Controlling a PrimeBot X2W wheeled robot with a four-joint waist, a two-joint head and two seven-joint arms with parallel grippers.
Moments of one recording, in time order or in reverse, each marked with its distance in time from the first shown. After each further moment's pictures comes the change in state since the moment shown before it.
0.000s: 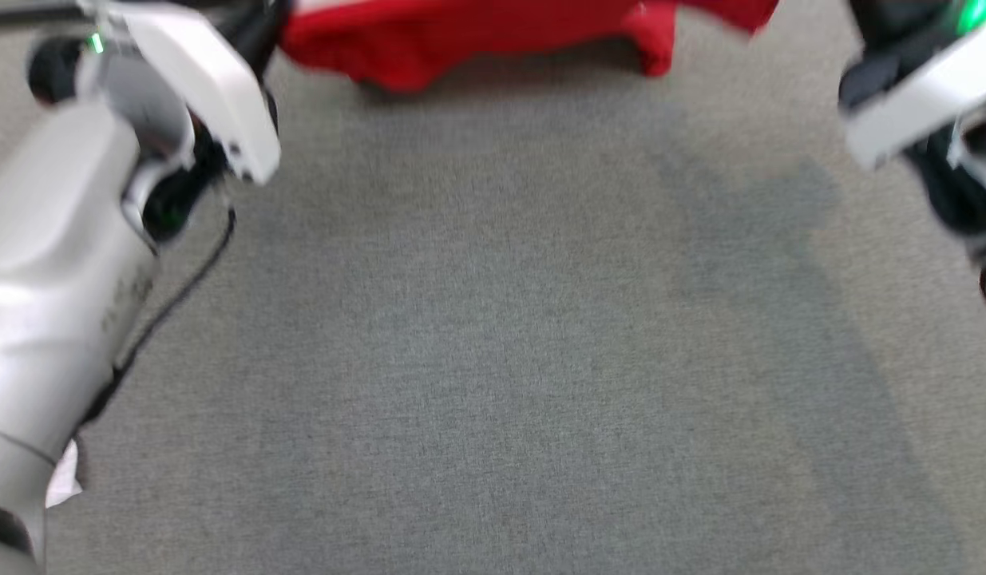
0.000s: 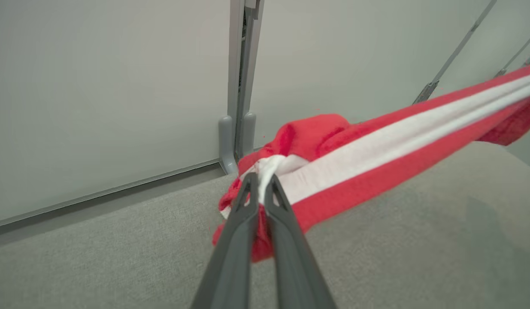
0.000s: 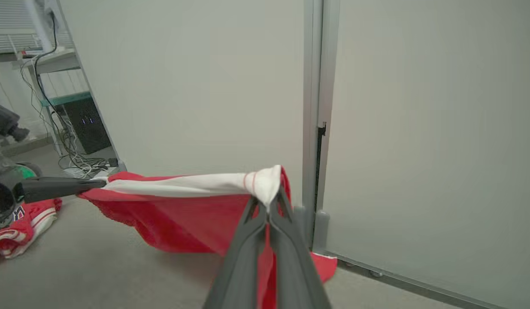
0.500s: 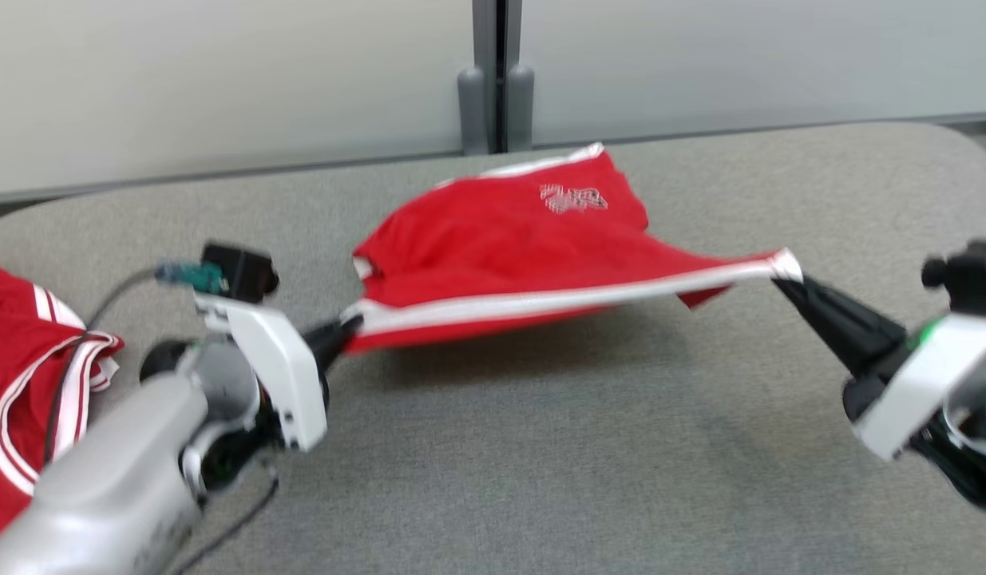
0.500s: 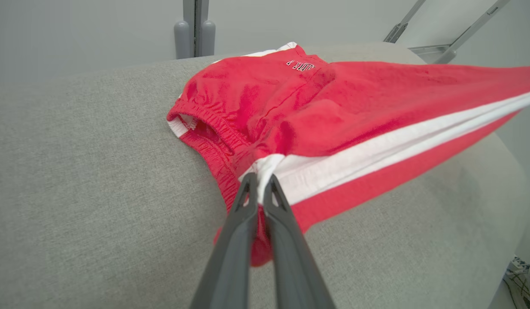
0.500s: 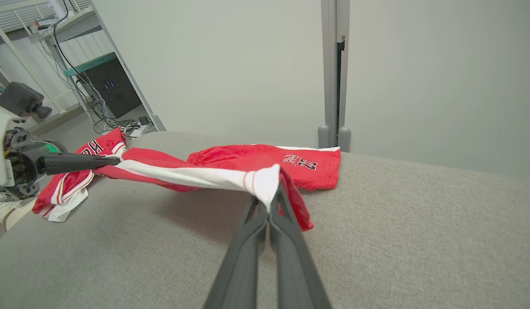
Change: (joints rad) left arm 0.458 0.097 -0.070 -0.245 -0.158 0.075 0.157; right arm 0.543 -0.207 0.025 -0.263 0.148 0.002 0.146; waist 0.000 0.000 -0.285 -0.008
